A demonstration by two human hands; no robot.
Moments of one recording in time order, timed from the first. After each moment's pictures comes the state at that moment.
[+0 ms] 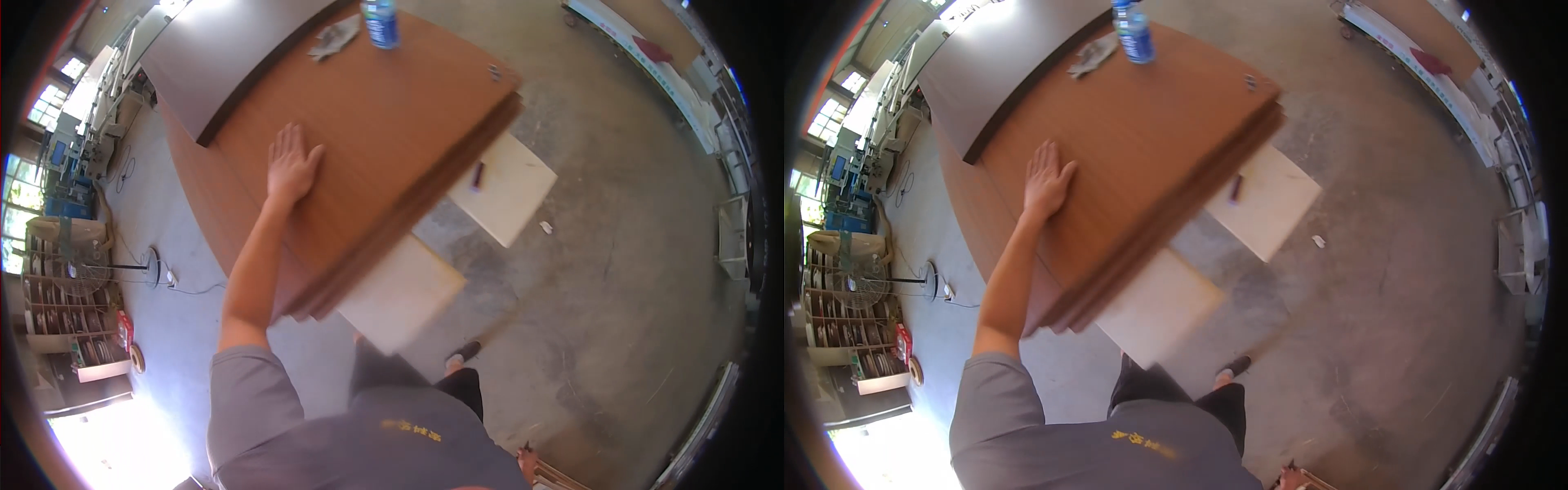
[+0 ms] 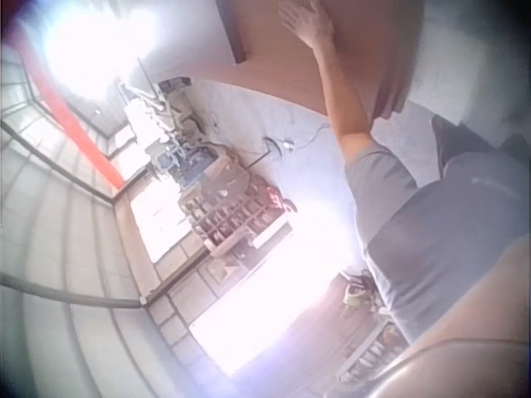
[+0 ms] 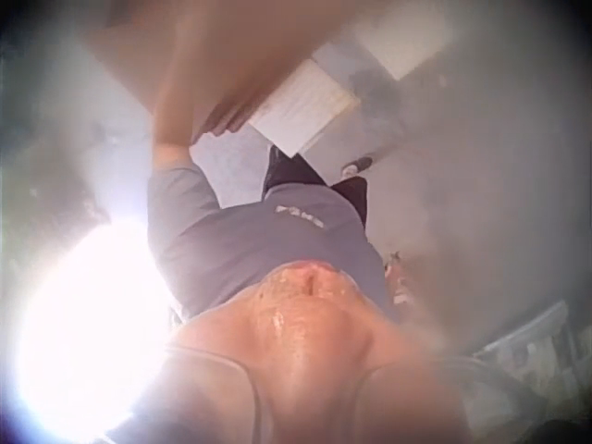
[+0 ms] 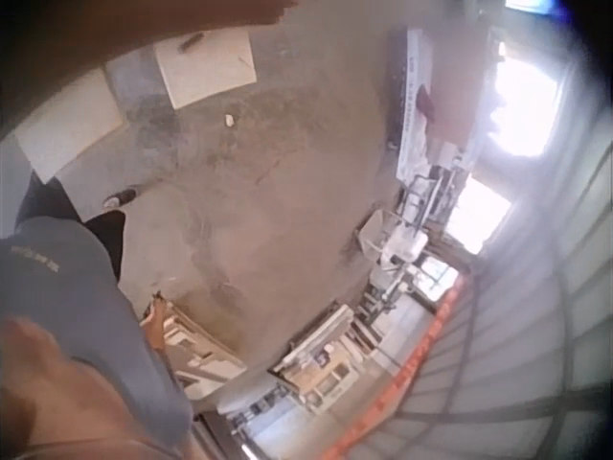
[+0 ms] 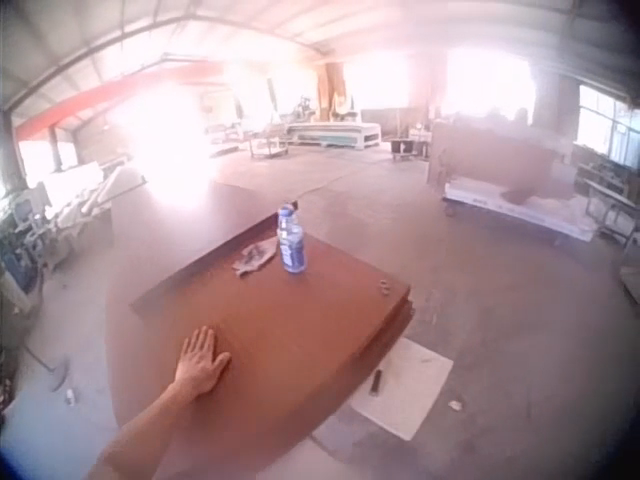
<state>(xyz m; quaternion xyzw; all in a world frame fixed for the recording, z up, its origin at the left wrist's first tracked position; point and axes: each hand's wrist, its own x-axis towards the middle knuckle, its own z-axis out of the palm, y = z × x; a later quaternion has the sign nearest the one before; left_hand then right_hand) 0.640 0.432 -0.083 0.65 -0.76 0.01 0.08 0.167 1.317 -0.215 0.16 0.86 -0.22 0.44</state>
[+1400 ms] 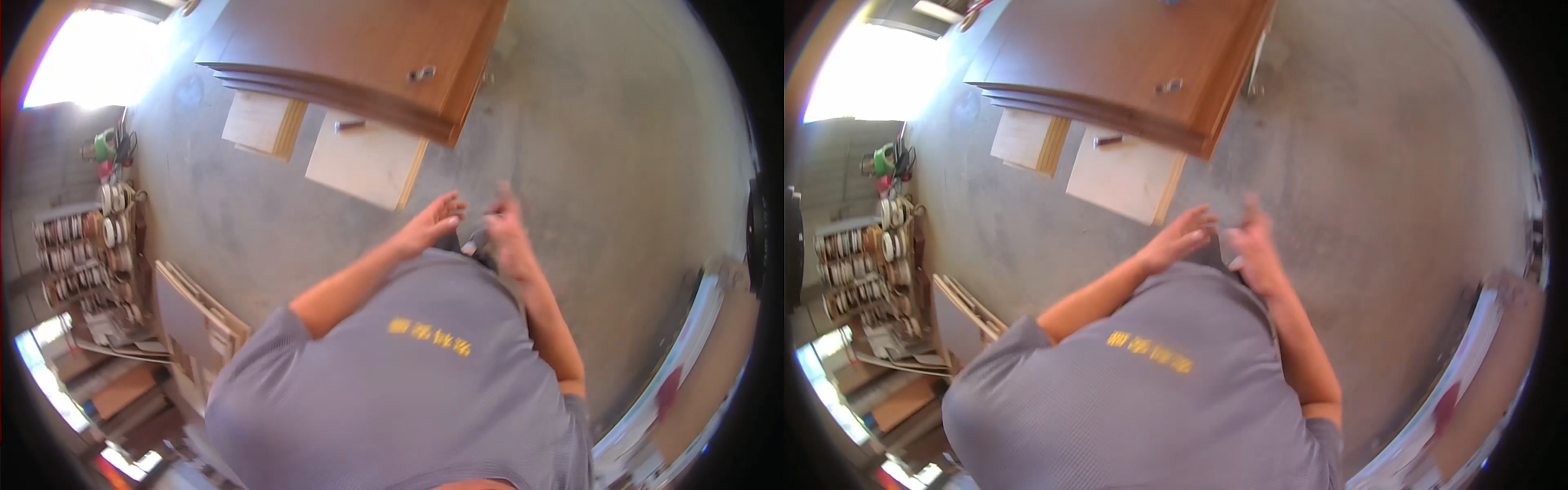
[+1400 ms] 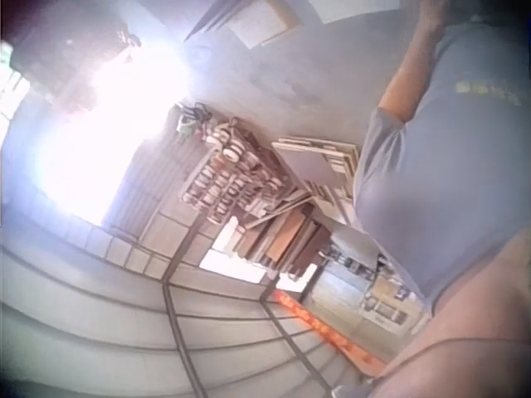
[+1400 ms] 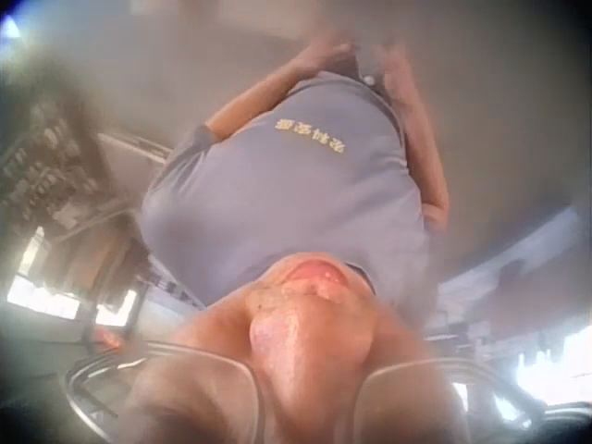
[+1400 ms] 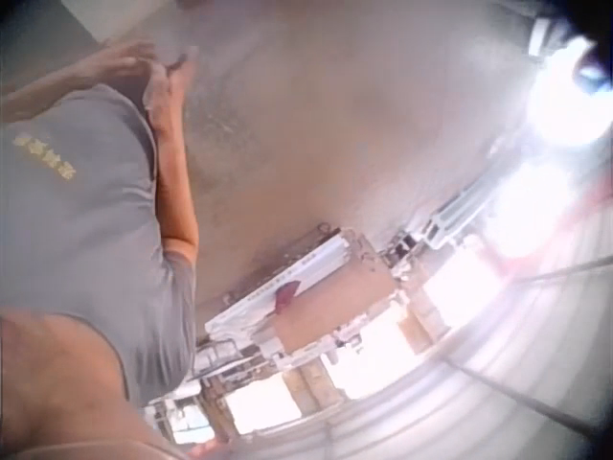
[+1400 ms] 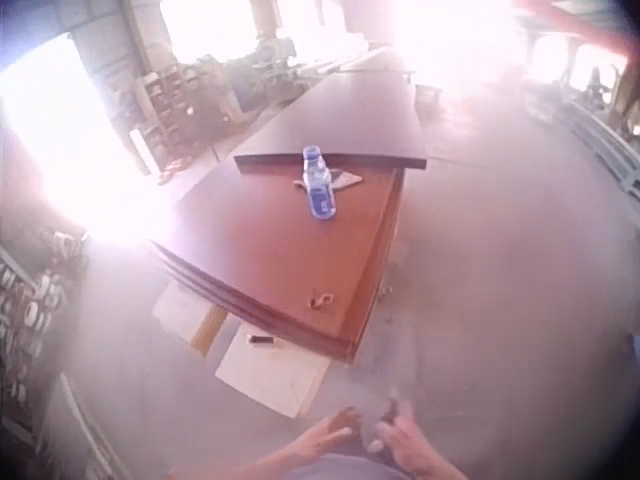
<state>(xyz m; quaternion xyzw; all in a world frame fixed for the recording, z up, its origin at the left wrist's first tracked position) -0.104 0.434 -0.087 0.53 -0.13 -0.57 0.61 -0.260 0.260 -0.074 -0.73 0.23 0.02 0.64</state>
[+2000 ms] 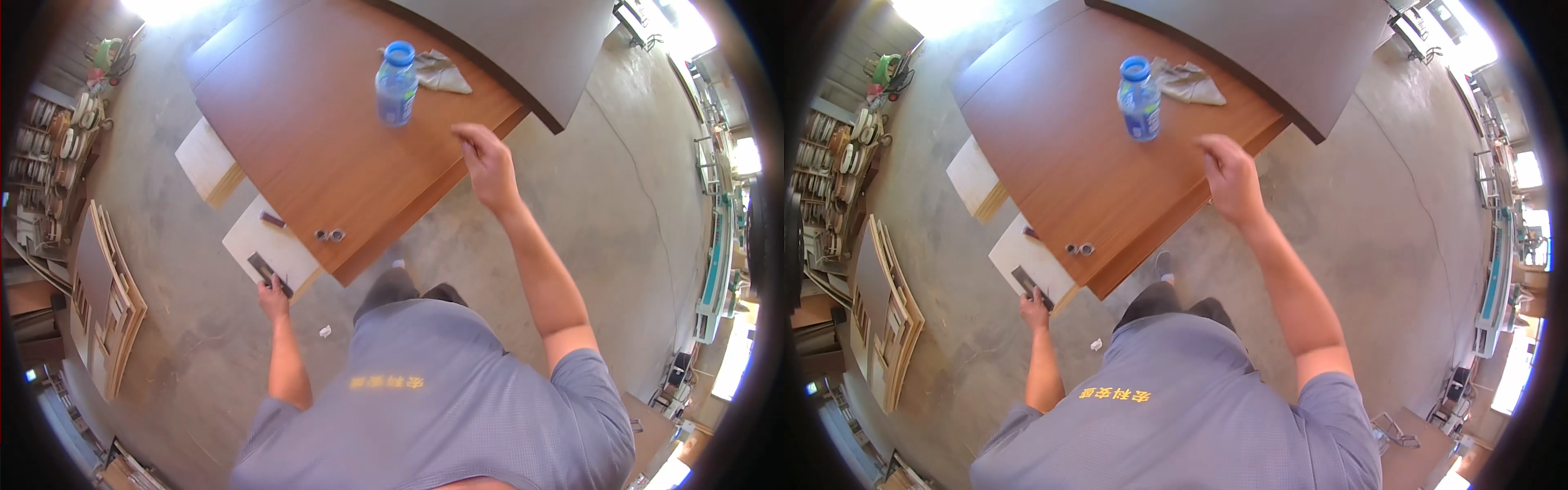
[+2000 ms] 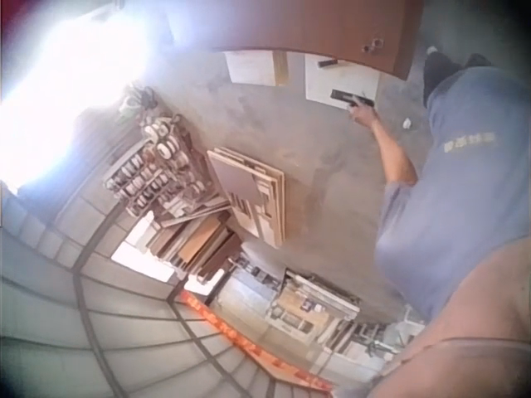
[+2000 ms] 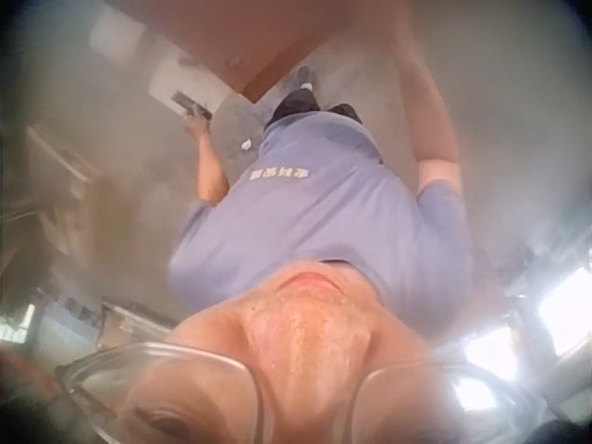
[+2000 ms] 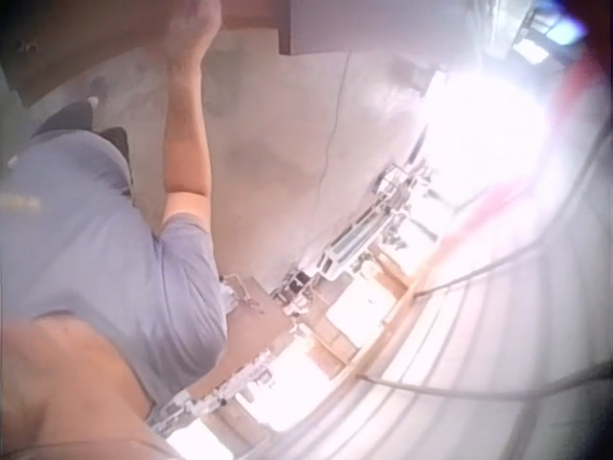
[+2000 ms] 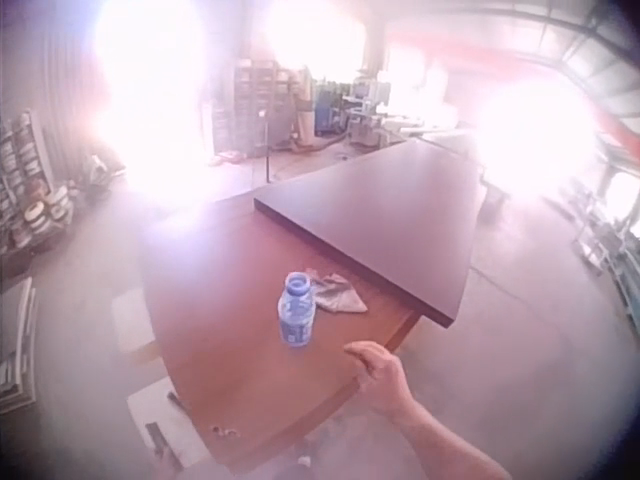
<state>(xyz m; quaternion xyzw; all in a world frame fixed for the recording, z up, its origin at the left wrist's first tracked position) -0.059 0.425 -0.228 0.89 0.34 0.06 0.31 0.150 -0.050 0.038 -0.87 -0.09 -0.16 0.45</state>
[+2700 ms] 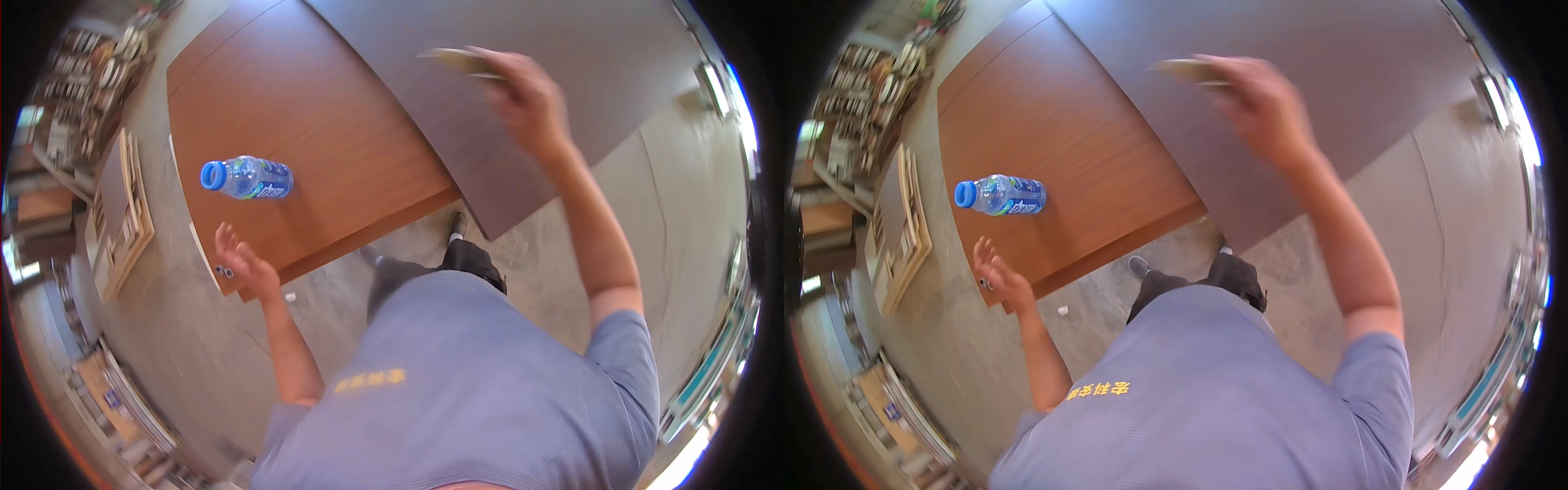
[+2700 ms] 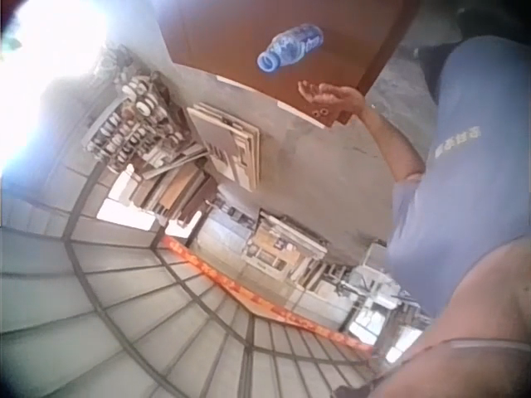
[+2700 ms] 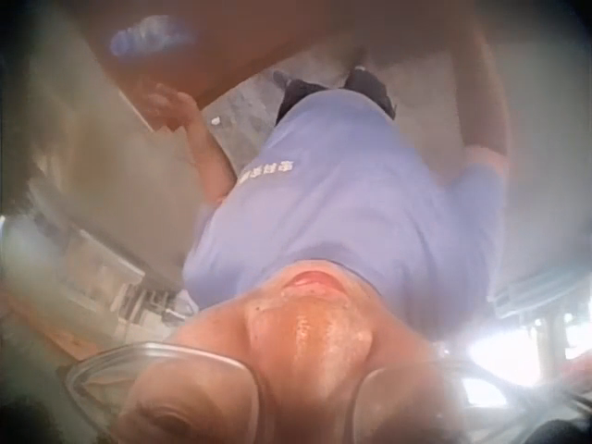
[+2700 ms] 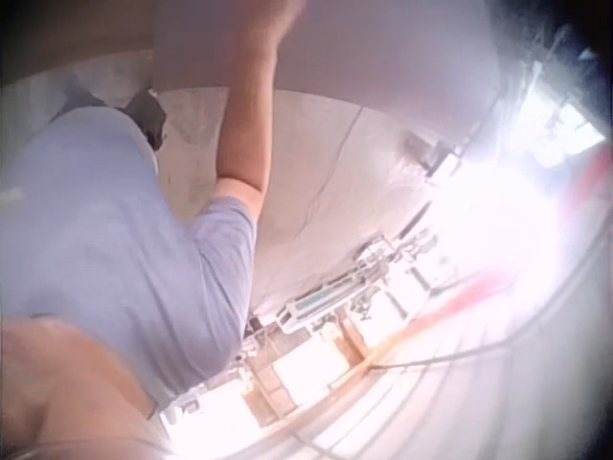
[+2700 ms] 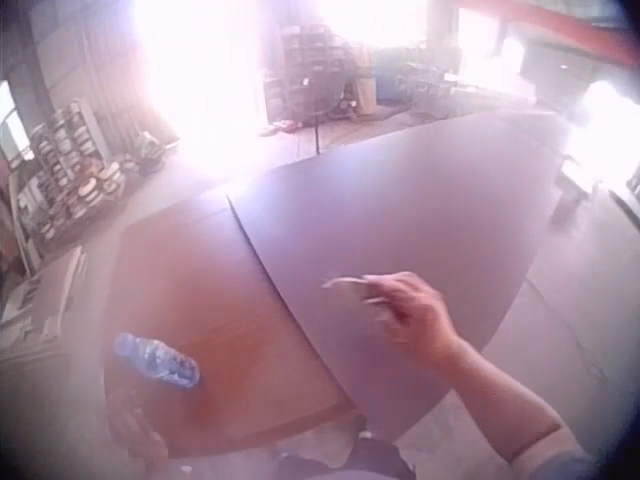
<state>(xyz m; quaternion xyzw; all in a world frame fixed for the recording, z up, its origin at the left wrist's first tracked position) 0.158 0.056 -0.019 0.83 0.22 0.38 0.34 0.466 -0.336 0.084 -0.82 -0.36 -0.17 0.40</state>
